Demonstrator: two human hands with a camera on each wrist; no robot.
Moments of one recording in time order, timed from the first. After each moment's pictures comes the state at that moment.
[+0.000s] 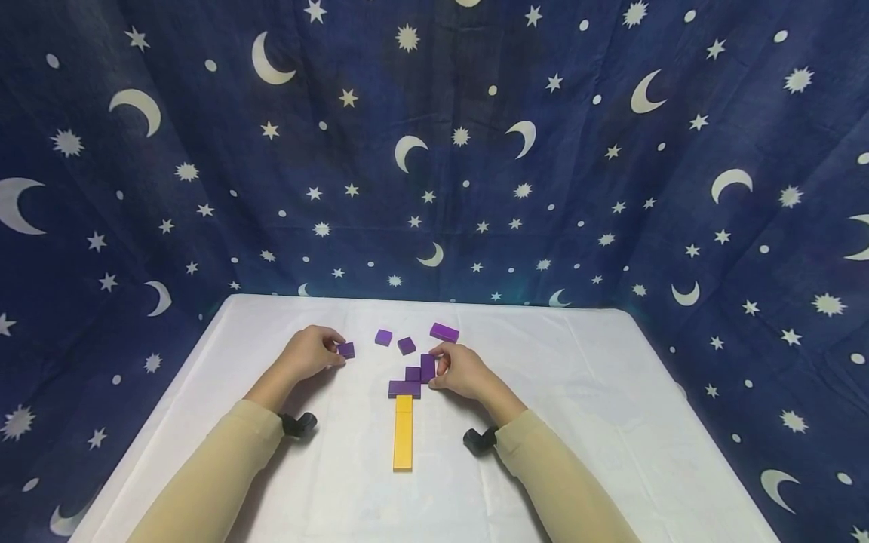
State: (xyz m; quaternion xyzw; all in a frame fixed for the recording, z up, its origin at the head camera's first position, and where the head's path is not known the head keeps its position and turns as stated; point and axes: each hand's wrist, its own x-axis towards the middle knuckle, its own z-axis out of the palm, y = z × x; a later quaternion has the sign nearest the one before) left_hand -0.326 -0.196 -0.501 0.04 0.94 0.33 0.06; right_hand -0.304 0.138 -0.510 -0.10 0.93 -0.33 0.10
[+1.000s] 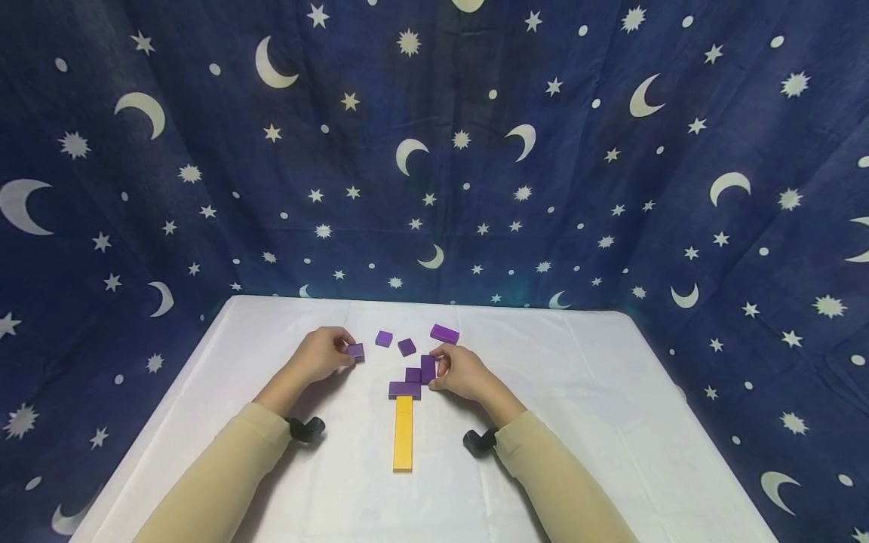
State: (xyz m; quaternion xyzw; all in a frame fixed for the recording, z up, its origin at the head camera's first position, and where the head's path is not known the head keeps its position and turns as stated) left_hand -0.319 -0.176 -0.496 0.08 0.94 0.34 0.04; right_hand -0.305 0.140 -0.513 -0.10 0.93 -0.33 0.10
